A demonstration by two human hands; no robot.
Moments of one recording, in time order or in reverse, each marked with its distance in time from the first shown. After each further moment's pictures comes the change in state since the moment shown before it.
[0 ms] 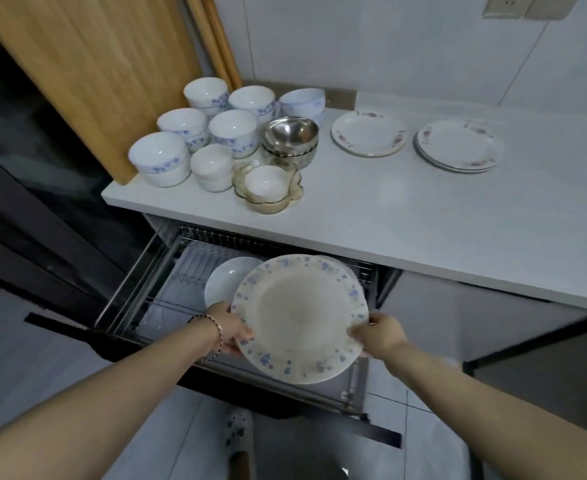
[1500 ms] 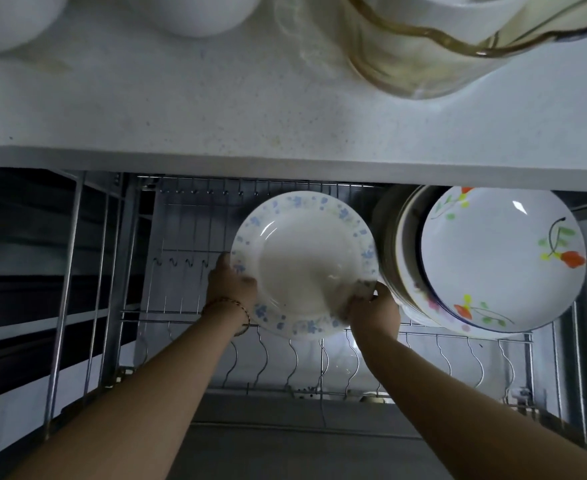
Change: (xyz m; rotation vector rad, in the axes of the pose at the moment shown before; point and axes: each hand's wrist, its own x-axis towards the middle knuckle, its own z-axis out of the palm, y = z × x) left_hand 0.401 -0.060 -0.125 0.433 0.245 0.018; right_hand 0.269 0.009 0.337 0.066 0.388 0.379
